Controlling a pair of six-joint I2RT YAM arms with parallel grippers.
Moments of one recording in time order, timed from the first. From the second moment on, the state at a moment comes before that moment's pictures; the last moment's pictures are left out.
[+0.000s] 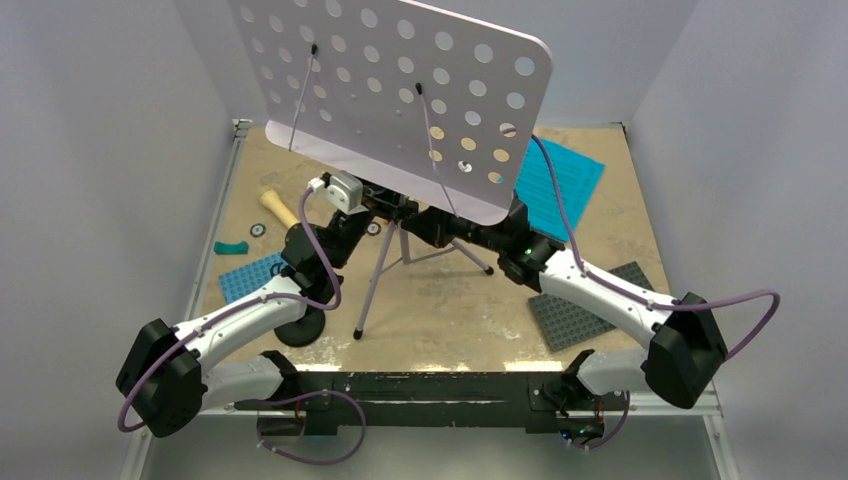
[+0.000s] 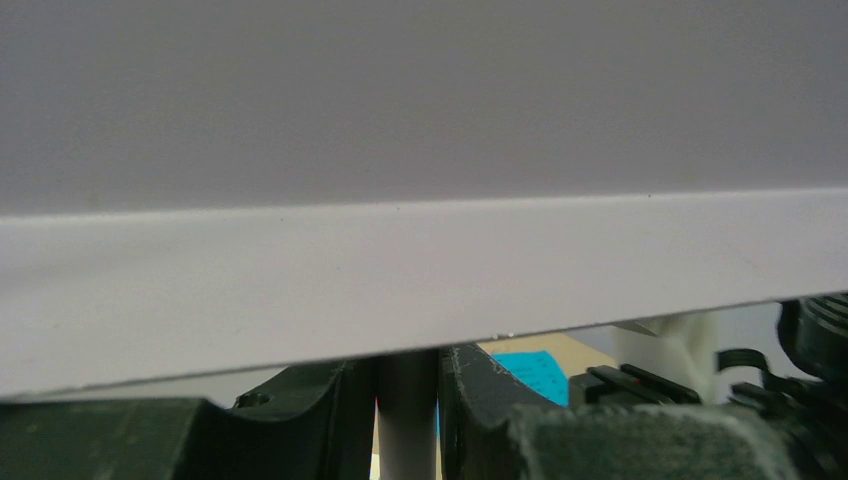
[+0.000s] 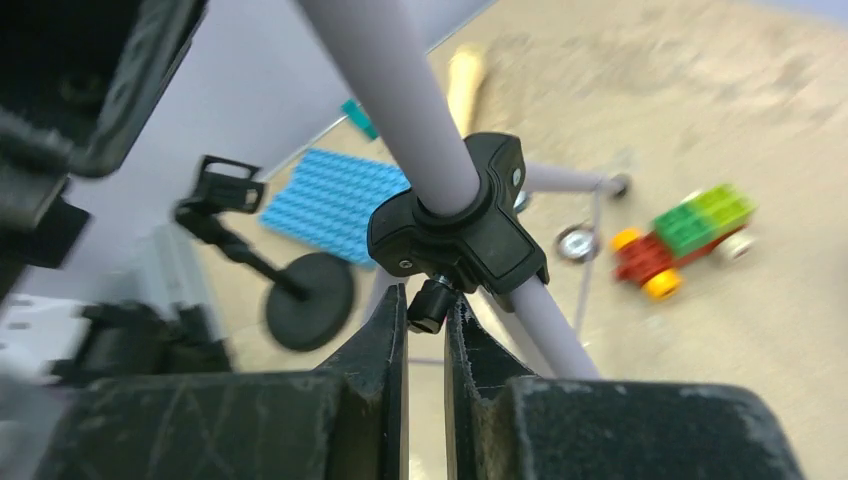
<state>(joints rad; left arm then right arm) -0.71 1.15 0.69 0.97 -0.04 0.00 0.76 1.32 0.95 0.22 -0.27 0.41</state>
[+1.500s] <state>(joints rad) -0.72 1.19 0.72 0.96 -0.03 -0.01 1.16 1.07 0.67 0.50 0.48 -0.61</state>
